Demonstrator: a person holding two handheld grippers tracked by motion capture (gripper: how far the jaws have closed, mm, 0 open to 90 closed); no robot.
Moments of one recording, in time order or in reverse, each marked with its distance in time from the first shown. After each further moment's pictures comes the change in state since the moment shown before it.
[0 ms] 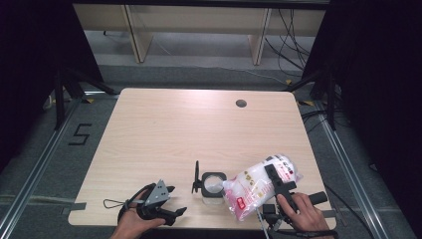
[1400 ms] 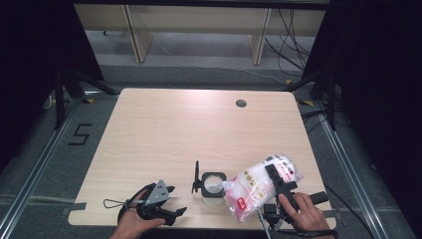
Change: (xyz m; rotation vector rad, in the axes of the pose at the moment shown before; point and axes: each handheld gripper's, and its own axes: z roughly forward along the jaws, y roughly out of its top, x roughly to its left) left arm 0.000 0.000 0.000 0.005 -0.020 -0.005; right arm 0.000 -0.002 0.000 -0.013 -0.002 0.027
